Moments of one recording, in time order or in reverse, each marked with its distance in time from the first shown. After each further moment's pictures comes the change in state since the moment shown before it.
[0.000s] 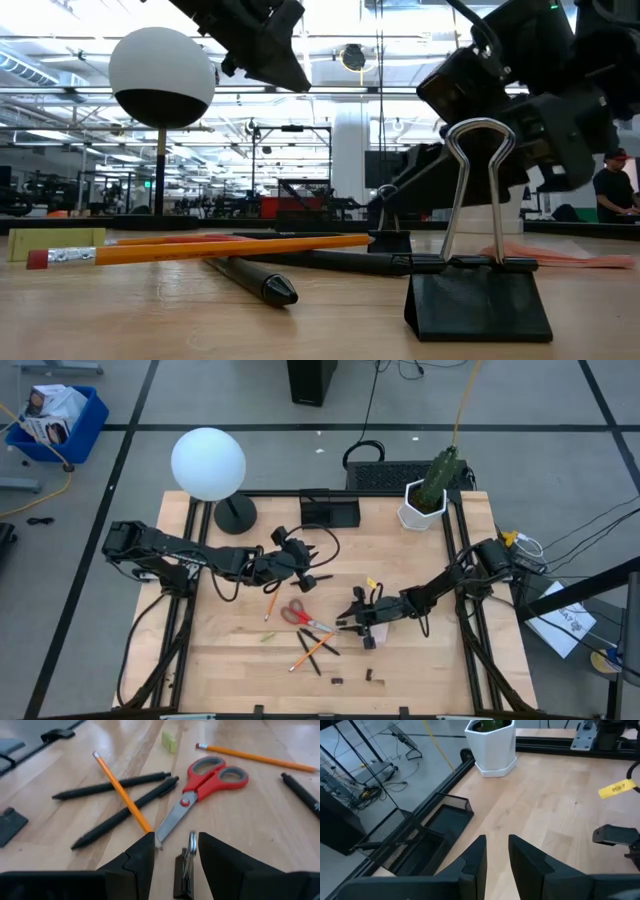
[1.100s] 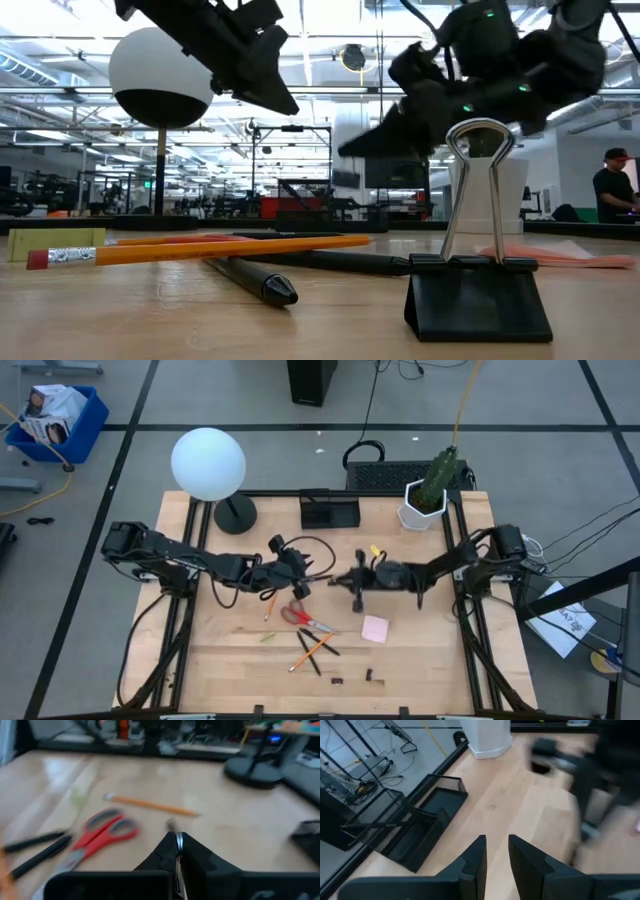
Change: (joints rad) left arm -0.045 -0.008 -0.109 0.040 0.000 -0.021; right arm -0.266 -0.158 0.000 0.004 0.002 -0.113
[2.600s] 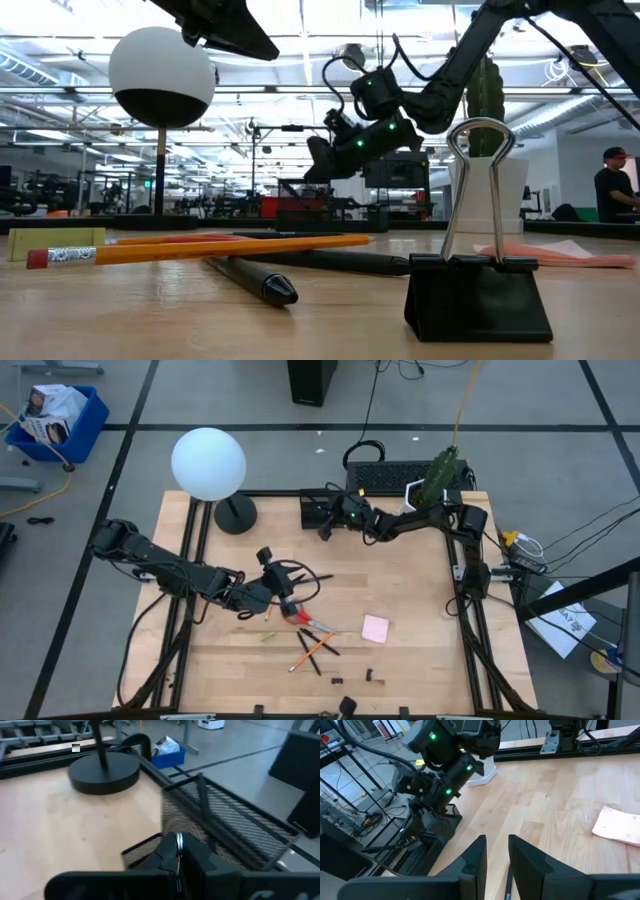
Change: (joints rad) left arm -0.206 -0.103 -0.002 -0.027 -0.181 0.041; right arm -0.484 0.294 0.507 -0.271 -0.024 0.075
